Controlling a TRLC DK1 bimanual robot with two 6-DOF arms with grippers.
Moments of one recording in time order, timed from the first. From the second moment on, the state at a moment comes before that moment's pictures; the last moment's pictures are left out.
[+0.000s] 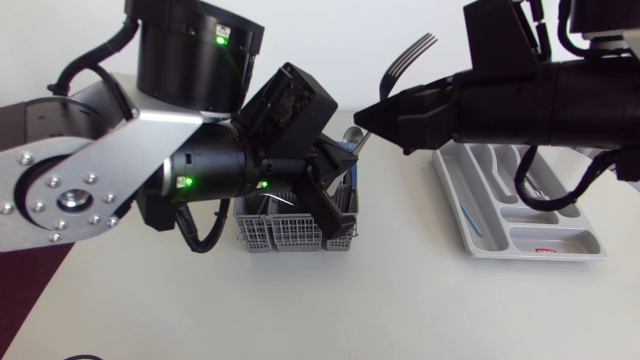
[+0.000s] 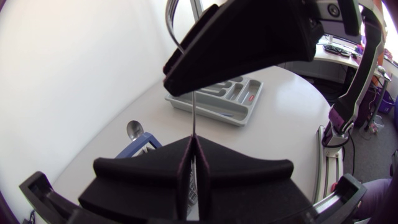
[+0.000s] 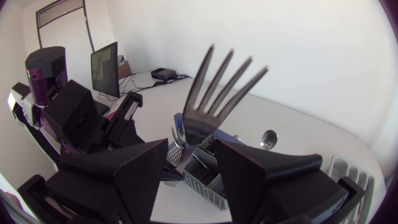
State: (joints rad) left arm -0.85 1.37 1.06 -0.13 0.06 0.28; right arm 0.55 1.13 1.05 -0.32 -0.30 0.06
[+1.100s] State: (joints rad) left arm -0.81 1.38 1.06 -0.06 0.01 0.23; right arm 0.45 1.20 1.07 -0.28 -0.36 0.07
